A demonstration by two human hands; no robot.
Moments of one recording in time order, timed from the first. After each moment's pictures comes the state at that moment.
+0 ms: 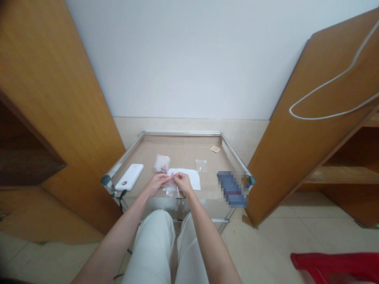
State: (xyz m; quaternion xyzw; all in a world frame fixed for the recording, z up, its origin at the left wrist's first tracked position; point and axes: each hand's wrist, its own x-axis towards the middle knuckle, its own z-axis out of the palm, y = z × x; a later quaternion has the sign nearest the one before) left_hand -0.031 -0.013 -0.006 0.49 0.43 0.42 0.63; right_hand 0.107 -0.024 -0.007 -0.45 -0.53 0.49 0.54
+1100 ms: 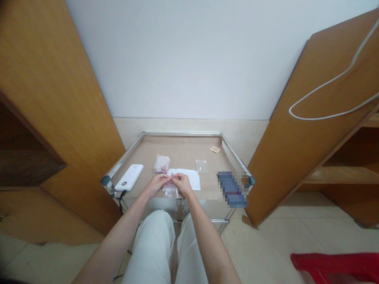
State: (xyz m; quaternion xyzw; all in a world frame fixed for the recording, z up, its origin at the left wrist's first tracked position) left_hand -0.027 -0.015 -0.005 0.50 0.41 0.44 0.62; right_hand 0.105 -0.028 -0.001 -0.46 -0.53 0.47 0.53
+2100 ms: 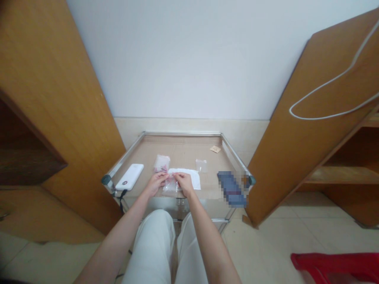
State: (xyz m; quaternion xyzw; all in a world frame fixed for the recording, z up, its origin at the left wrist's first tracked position) left_hand -0.028 -0.018 0.002 0.44 0.43 0.48 0.62; right_hand 0.109 -0.022 -0.008 -0.46 -0.51 0.49 0.54
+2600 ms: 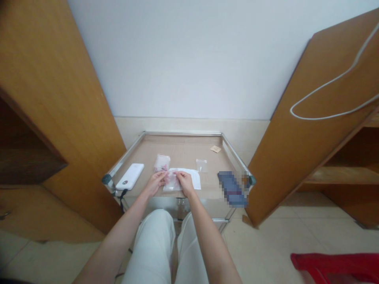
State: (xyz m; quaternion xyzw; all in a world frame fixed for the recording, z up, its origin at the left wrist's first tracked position) left_hand -0.031 -0.013 -0.005 0.43 0.42 0.50 0.63; right_hand 0.111 -0.019 -0.013 -0.44 -0.48 0.49 0.58
